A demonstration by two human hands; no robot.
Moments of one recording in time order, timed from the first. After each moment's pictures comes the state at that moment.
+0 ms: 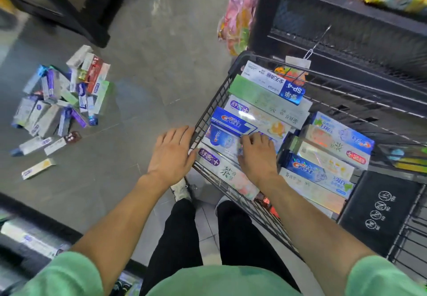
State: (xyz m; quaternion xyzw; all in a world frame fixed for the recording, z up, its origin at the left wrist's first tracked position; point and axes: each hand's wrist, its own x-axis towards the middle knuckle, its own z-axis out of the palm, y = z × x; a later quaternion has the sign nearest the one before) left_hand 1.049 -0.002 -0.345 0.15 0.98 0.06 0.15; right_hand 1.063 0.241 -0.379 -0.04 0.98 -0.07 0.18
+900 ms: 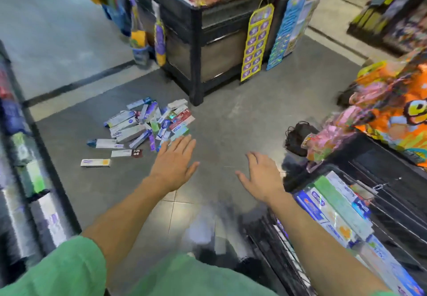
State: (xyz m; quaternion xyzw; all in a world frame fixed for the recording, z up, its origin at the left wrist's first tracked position) left_hand 1.113 -0.291 -0.200 -0.04 1.00 0.02 0.03; right_hand 1.024 -0.035 -0.210 -0.28 0.96 -0.07 0.06
